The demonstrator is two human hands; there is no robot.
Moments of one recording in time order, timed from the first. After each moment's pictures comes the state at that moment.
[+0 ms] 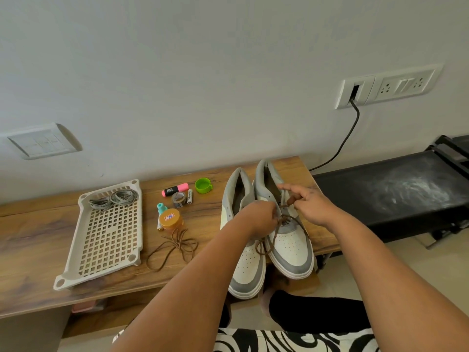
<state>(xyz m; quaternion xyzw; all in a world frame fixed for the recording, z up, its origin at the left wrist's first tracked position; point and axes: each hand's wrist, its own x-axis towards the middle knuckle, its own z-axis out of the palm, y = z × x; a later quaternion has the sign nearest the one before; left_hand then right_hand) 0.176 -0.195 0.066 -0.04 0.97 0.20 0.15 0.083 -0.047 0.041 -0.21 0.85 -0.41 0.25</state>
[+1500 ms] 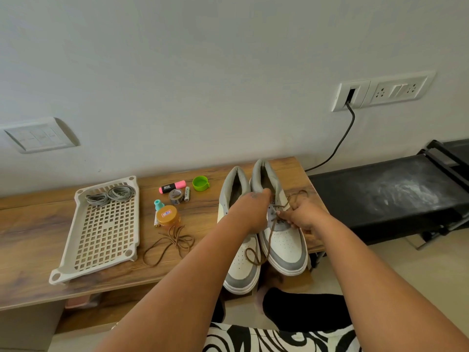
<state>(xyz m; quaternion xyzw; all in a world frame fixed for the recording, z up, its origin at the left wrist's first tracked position) 0.179 -0.201 0.067 -0.02 0.99 0.15 0.07 0.104 -0.057 0.044 -0.03 0.90 -0.33 0.30</state>
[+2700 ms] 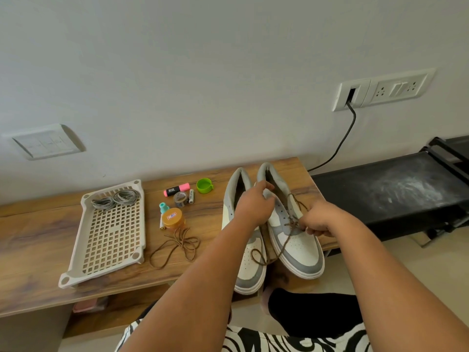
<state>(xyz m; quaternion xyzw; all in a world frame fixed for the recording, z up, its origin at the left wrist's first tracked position) 0.170 -0.199 0.057 -0.17 0.89 0.42 -0.03 0.112 -0.040 0.071 -0.05 0.92 -0.21 0.32</state>
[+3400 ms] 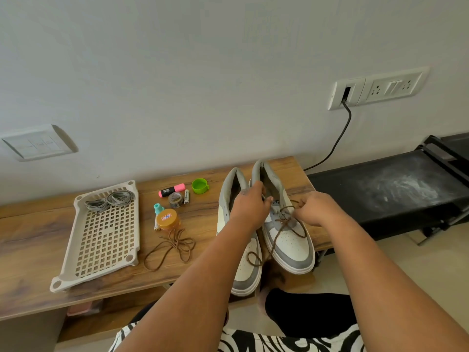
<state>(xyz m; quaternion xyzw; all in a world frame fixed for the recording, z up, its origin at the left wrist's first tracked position) 0.168 -0.197 0.051 -0.15 0.94 0.29 -0.07 0.103 -0.041 0.065 -0.11 0.96 -0.17 0.20</state>
